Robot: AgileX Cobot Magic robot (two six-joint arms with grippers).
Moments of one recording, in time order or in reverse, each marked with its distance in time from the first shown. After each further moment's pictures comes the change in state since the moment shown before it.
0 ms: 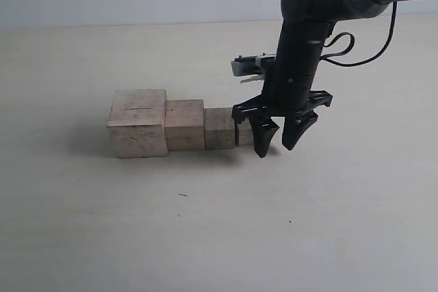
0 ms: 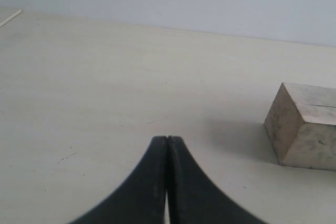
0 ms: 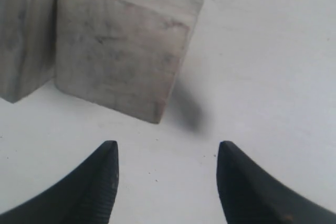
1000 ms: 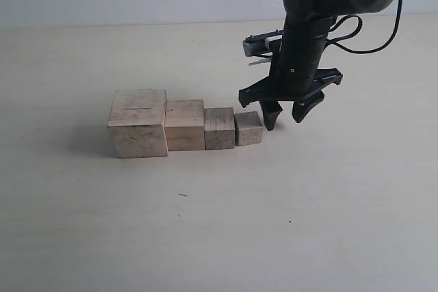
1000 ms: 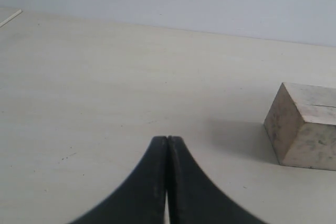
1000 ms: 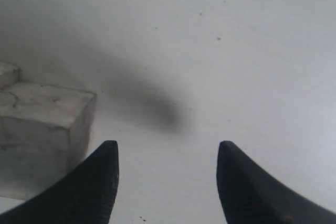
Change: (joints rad) left arm 0.000 0.000 0.000 0.000 0.000 0.000; right arm 0.001 -0.023 0.000 -0.197 -0.191 0.207
